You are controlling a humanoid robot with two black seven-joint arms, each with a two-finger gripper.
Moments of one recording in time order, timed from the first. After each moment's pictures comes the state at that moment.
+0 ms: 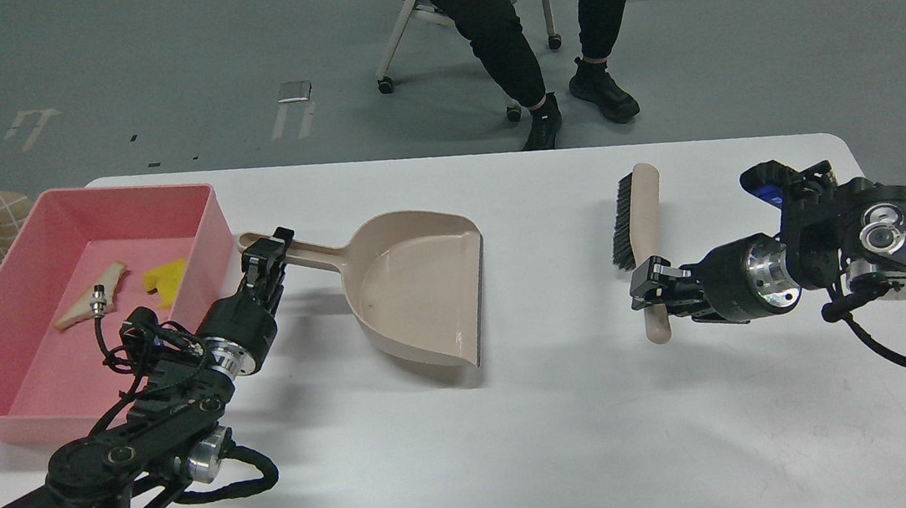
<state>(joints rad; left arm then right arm) -0.45 0.43 -0.45 -1.07 0.58 0.38 -0.49 0.88 -0.62 0.35 1.34 -0.77 0.49 -0.49</state>
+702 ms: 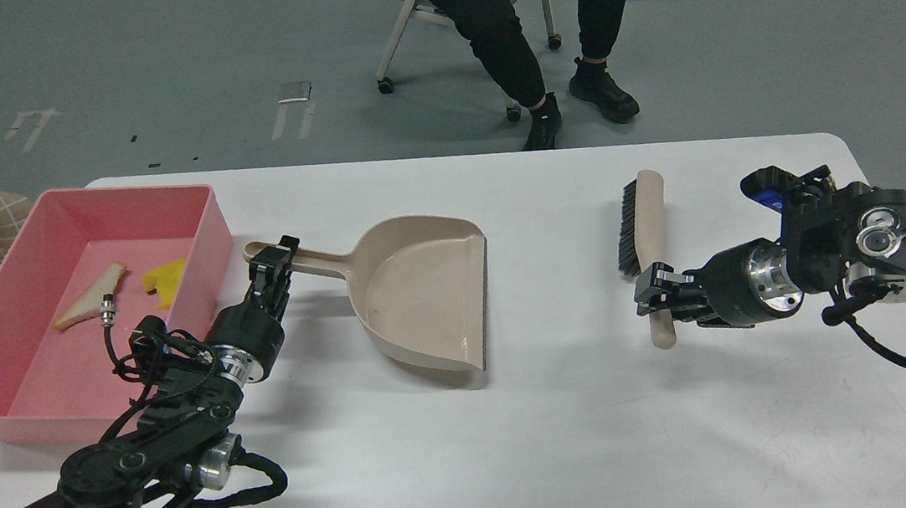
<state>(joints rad) -0.44 0.41 -0.44 -1.07 0.58 0.40 -0.49 0.88 -0.61 0.32 1.32 -0.77 0.49 -0.49</state>
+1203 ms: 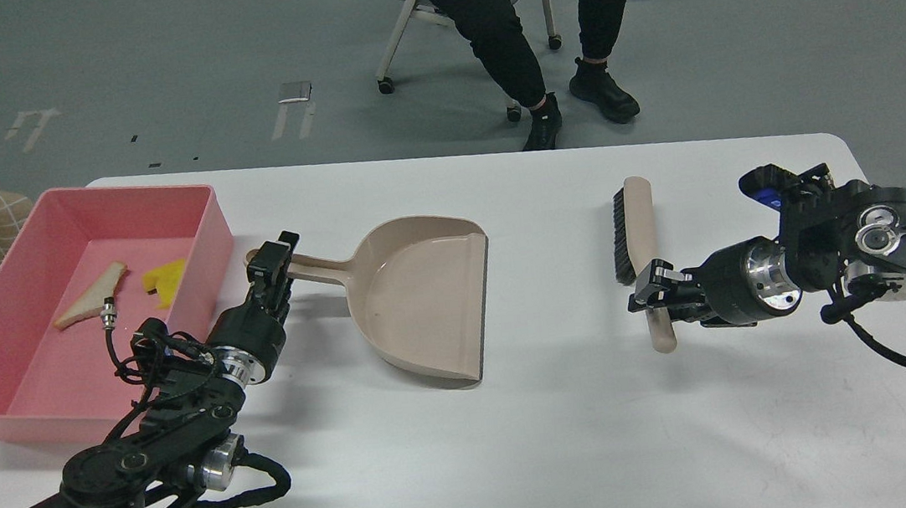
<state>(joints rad) -0.43 0.40 -0.45 -1.08 0.56 0.42 -0.49 0.89 -0.61 0.33 1.33 -0.77 0.49 -0.49</state>
